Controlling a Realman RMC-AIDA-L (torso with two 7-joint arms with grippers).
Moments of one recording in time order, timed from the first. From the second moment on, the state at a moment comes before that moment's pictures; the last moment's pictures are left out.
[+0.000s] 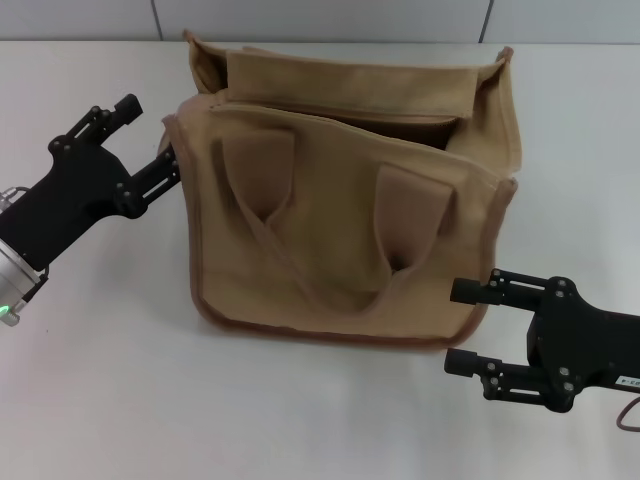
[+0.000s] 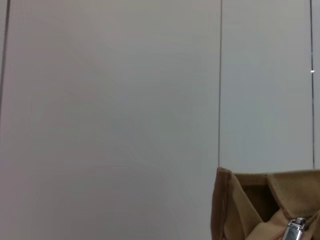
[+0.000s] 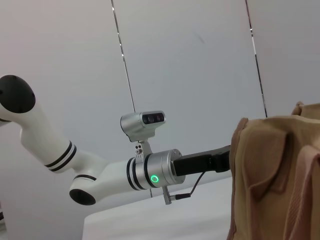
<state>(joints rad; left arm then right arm) -0.40 -2.08 0.47 0.23 1.55 1.51 -0.66 0.38 2.08 -0.69 -0.45 -1.92 -1.84 0.95</state>
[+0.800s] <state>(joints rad) -0.42 -2.08 0.45 0.15 1.50 1.50 -0.57 0.39 2.08 -0.69 -0.45 -1.92 -1.84 0.95</state>
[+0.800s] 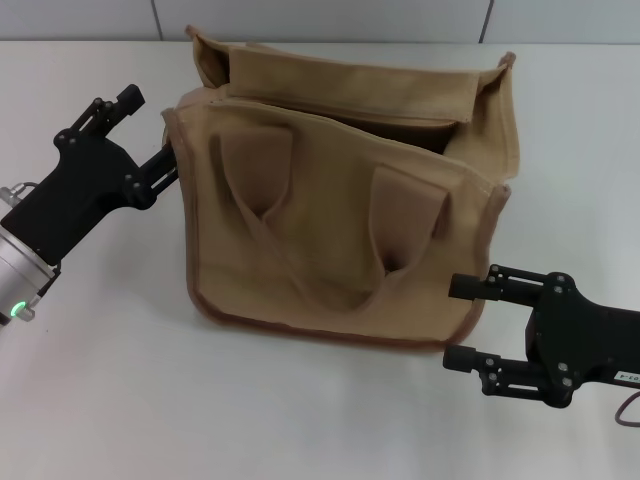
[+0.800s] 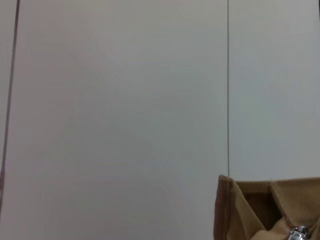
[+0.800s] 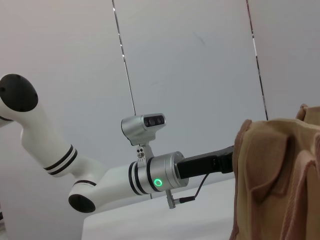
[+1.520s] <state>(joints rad) -0.44 -2.08 0.45 0.13 1.50 1.53 -0.56 0.39 2.08 -0.68 -0.45 -1.92 -1.86 0.95</state>
